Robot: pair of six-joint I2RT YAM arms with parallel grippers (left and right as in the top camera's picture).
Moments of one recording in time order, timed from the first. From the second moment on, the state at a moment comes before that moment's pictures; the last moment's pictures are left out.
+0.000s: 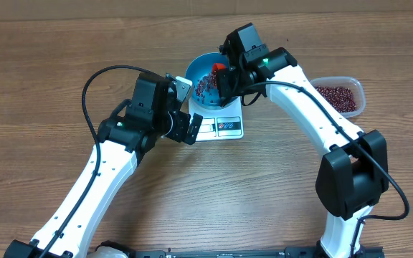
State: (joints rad) left arm -0.35 1.40 1.10 -0.62 0.16 0.02; right arm 0.45 2.01 1.74 -0.84 -0.19 0.28
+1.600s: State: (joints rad) left arm -0.35 1.40 1.10 -0.62 0.16 0.02; right arm 0.57 1.98 1.85 -0.95 0.26 0.22
